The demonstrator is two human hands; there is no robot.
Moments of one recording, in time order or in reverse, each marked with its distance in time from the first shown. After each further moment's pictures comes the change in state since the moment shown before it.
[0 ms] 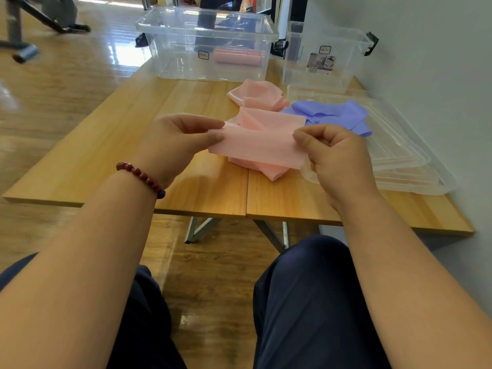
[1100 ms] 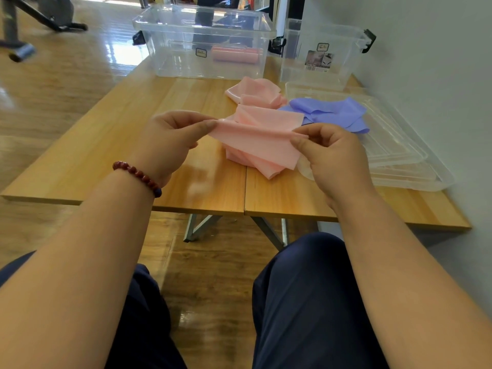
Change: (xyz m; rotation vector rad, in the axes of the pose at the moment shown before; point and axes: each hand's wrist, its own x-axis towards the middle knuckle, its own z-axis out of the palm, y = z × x) left_hand -0.001 -0.001 0.001 -0.019 0.056 -0.009; right_hand -0.003 0.003 0.000 -0.057 0.003 -0.006
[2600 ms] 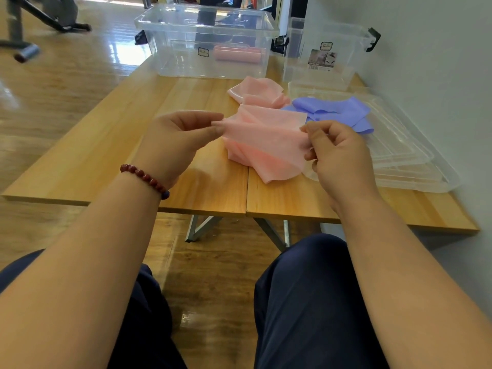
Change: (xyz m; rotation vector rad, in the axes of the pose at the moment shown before) left_hand -0.001 -0.003 0.005 -0.013 -0.010 0.068; right_hand 0.003 0.006 0.001 0.022 0.058 0.000
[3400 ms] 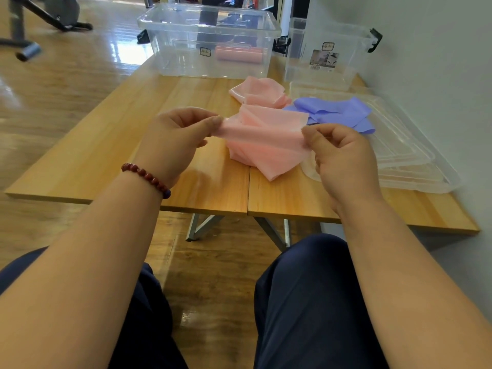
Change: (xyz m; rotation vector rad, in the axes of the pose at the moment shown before) left_hand 0.000 0.001 0.000 -0.011 0.038 -0.017; right_hand -0.004 -0.002 -0.001 0.064 0.014 0.030
